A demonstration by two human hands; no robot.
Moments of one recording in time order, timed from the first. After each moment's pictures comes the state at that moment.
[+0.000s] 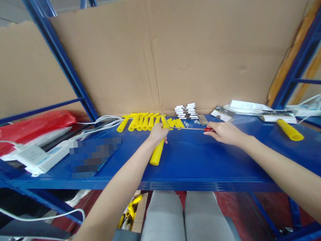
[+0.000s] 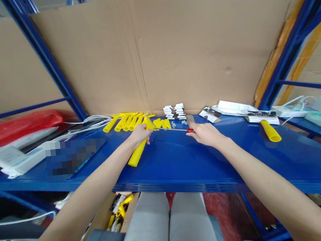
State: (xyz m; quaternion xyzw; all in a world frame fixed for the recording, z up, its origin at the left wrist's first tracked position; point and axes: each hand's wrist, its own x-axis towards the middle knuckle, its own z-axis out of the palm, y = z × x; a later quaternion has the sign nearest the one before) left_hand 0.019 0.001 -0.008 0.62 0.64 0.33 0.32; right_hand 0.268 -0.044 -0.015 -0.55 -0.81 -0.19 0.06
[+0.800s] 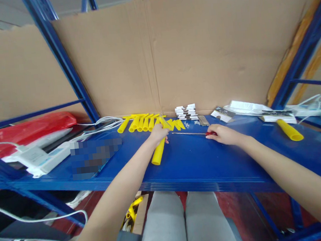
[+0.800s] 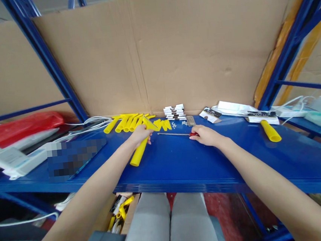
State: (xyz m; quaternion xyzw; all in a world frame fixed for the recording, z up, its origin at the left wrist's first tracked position) left_hand 0.016 0.009 -0.012 0.58 0.61 0.37 0.39; right_hand 0.288 -0.017 -0.036 -0.49 -0.86 -0.01 0.15
